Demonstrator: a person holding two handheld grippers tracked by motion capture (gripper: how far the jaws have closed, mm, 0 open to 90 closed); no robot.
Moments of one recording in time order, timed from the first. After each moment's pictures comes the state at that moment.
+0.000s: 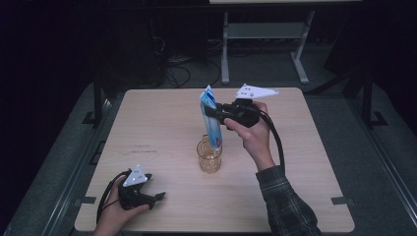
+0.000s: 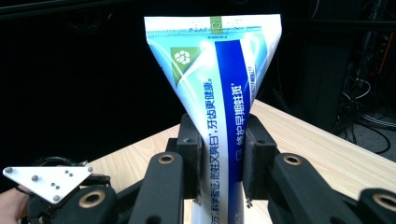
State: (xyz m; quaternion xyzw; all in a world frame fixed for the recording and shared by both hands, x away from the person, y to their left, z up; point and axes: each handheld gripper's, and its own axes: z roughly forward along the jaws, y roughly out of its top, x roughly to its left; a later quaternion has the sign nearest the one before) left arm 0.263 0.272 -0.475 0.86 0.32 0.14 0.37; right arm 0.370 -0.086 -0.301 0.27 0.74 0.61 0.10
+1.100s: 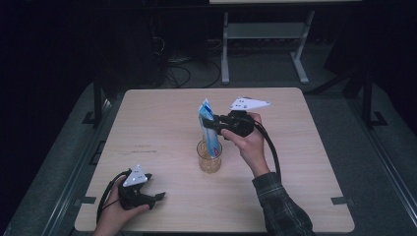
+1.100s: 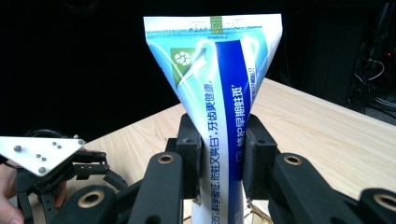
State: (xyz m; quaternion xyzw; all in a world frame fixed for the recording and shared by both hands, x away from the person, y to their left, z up) left arm 0.263 0.272 -0.475 0.86 0.32 0.14 0.37; right arm 0.374 -0.080 -0.343 0.27 0.75 0.60 0.08
